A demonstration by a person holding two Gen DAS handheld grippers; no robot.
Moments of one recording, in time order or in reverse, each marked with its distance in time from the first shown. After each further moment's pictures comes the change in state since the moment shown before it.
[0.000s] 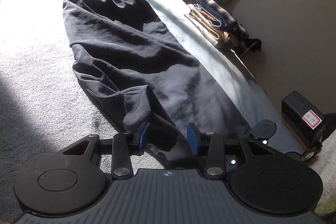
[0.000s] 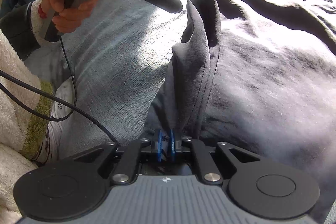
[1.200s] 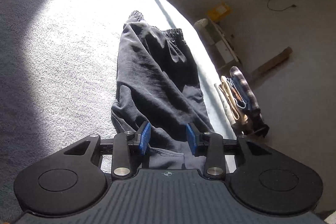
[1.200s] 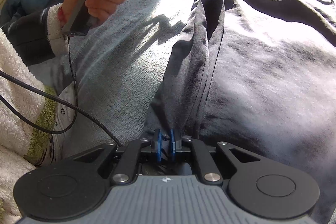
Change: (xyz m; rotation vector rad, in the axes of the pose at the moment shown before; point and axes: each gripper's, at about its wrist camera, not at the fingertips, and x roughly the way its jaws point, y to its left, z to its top) left arm -0.020 0.056 0.017 -0.418 -0.344 0.002; right arm -0.003 -0.005 -0.004 0.043 -0.022 0.022
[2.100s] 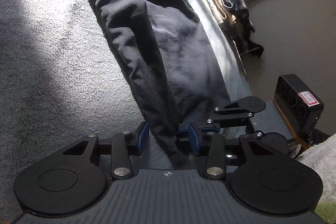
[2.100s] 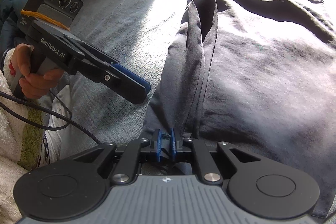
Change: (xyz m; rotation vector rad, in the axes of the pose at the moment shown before) left arm -0.001 -0.041 -0.110 0.036 0.458 -0.034; right arm -0.003 0.002 0.000 0.044 -0.016 -0.054
